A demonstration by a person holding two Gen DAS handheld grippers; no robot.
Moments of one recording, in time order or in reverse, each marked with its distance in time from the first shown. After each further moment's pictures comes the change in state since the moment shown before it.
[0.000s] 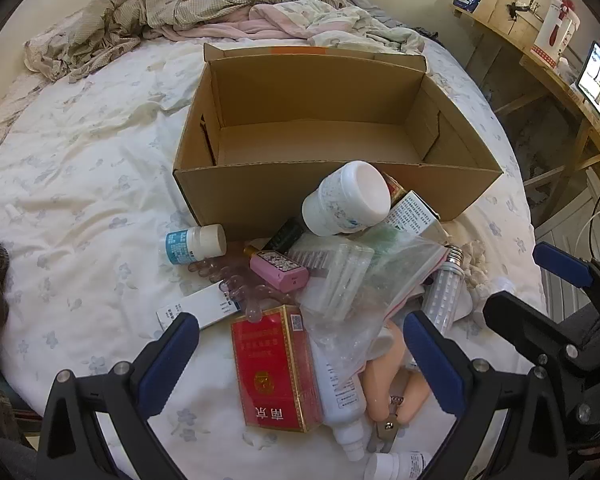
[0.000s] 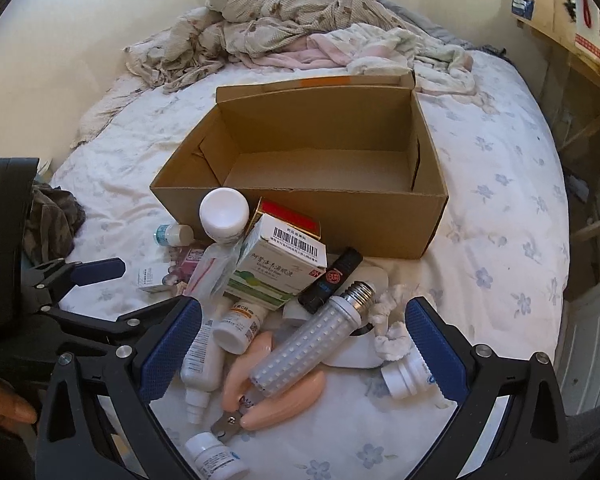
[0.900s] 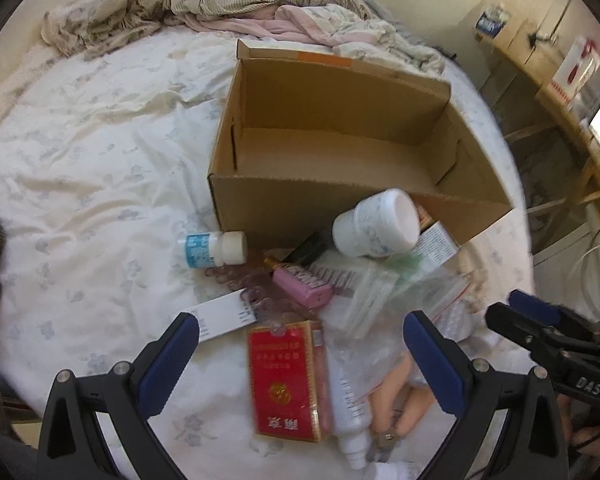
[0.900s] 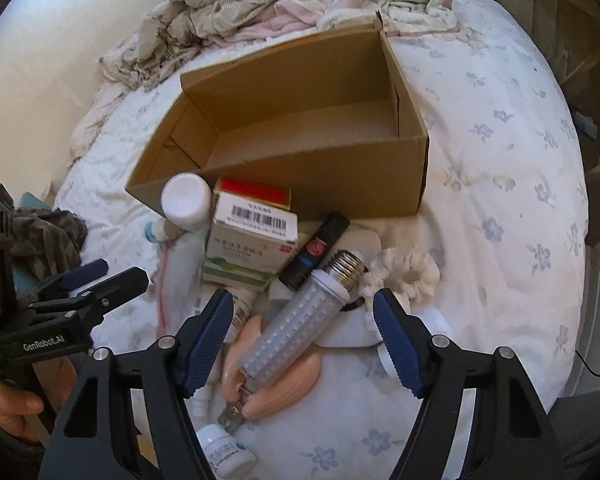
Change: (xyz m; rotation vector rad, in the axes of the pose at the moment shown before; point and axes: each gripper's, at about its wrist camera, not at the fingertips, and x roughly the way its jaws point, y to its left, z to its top) left arm -0.004 0.030 0.011 -0.108 -0.022 -0.053; right arm 0.020 -0.036 -0.002 0.191 0.118 0.066
